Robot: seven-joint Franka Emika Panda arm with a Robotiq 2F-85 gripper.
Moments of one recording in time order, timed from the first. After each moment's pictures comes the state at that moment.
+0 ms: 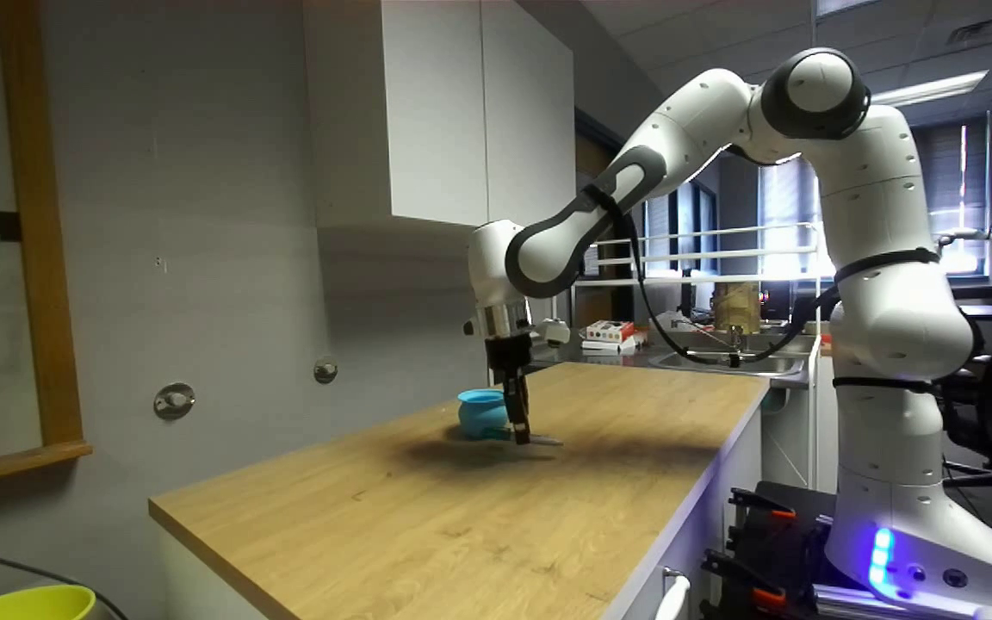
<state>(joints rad) 0.18 0.11 0.20 -2.17 -0.05 2.16 -0.11</state>
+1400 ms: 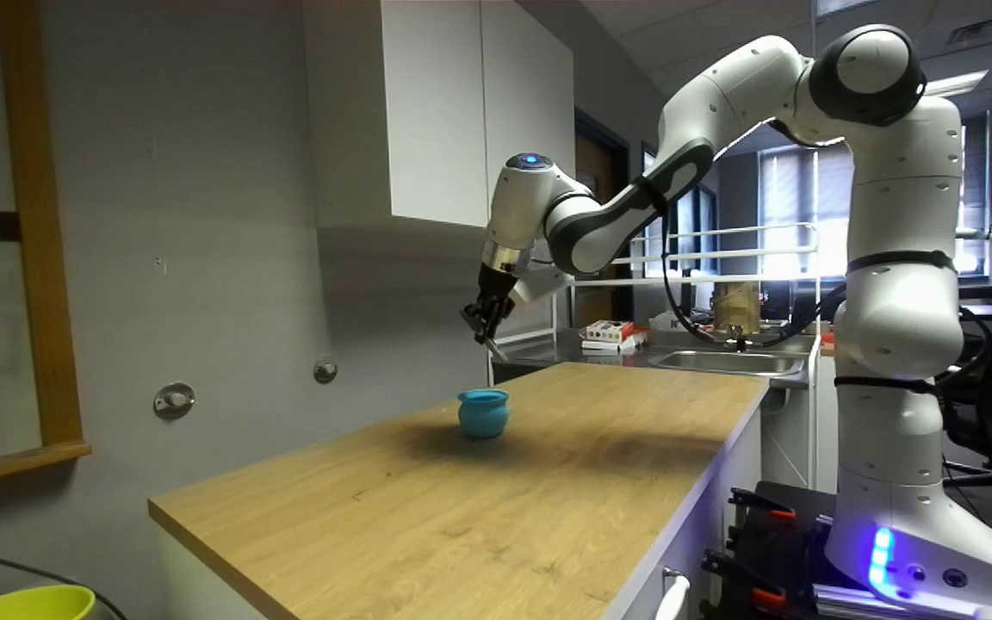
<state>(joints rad) 0.10 -0.08 0.20 -2.19 -0.75 2.45 0.87</state>
